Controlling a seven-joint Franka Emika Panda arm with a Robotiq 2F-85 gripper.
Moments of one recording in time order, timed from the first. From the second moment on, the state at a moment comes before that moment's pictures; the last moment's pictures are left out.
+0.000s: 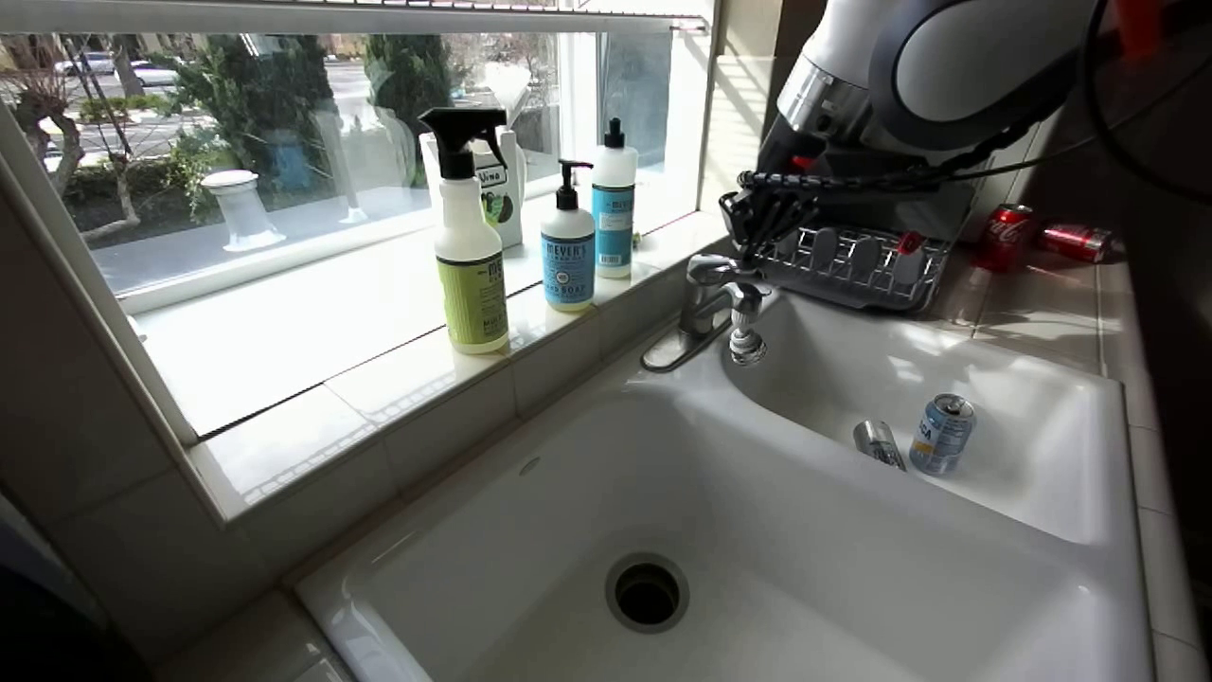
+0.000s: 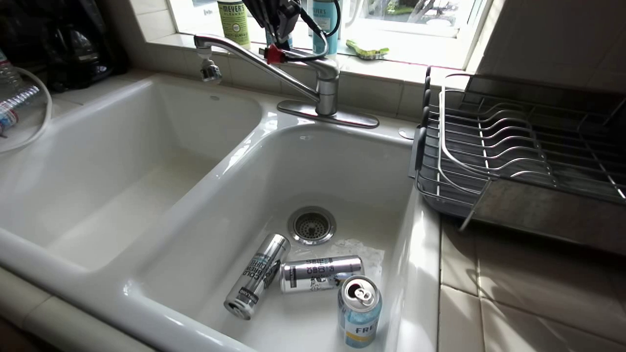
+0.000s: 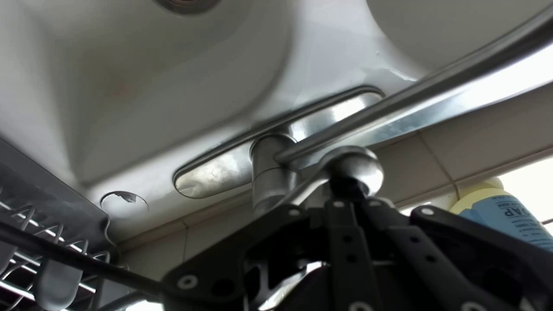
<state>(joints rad) -0.07 -0.11 0.06 -2.16 -0.07 2.44 0.41</state>
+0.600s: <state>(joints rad) -0.07 -0.12 0.05 -2.18 -0.07 2.48 0.41</state>
